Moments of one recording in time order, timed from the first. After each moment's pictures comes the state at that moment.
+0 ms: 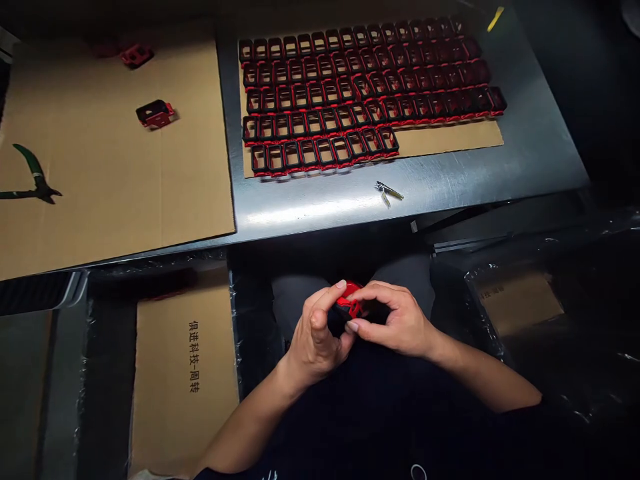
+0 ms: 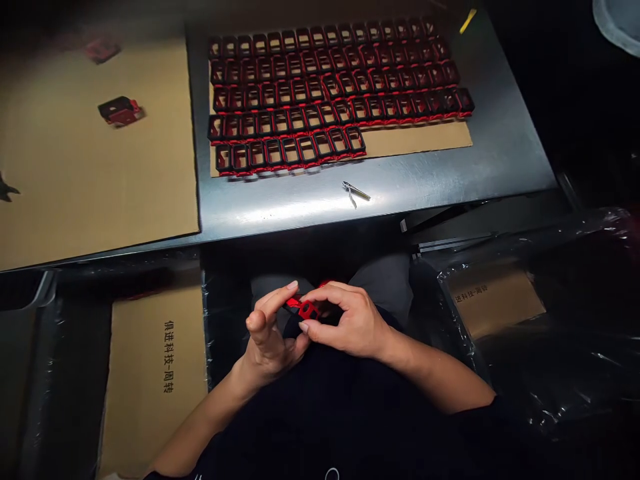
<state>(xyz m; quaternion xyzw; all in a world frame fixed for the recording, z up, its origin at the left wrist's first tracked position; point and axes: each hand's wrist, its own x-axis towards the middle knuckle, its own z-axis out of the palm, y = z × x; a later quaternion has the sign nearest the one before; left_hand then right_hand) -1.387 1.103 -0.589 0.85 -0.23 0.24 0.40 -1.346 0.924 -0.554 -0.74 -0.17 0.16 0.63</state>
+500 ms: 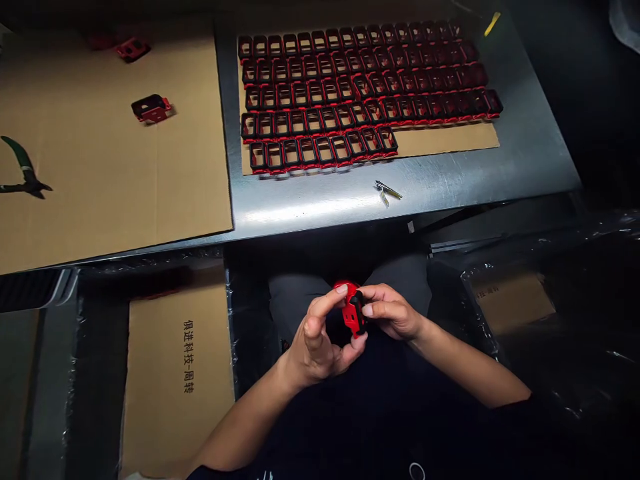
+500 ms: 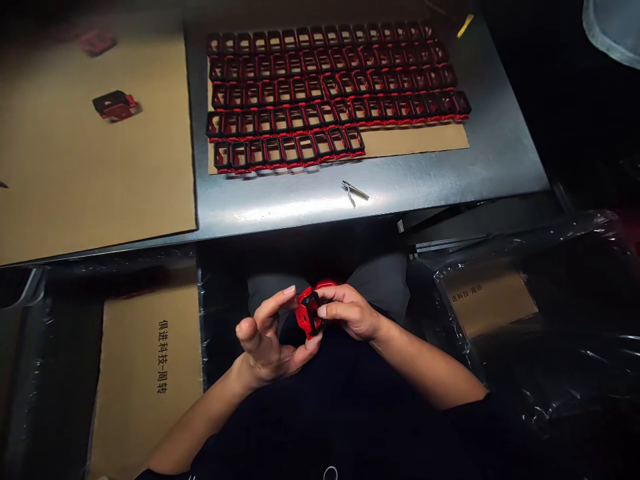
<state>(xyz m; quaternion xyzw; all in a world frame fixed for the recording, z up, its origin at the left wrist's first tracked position) -1.391 1.098 -0.592 0.80 -0.24 0.23 0.50 -1.346 0.921 -0.591 -0.41 0.03 0.44 0.80</state>
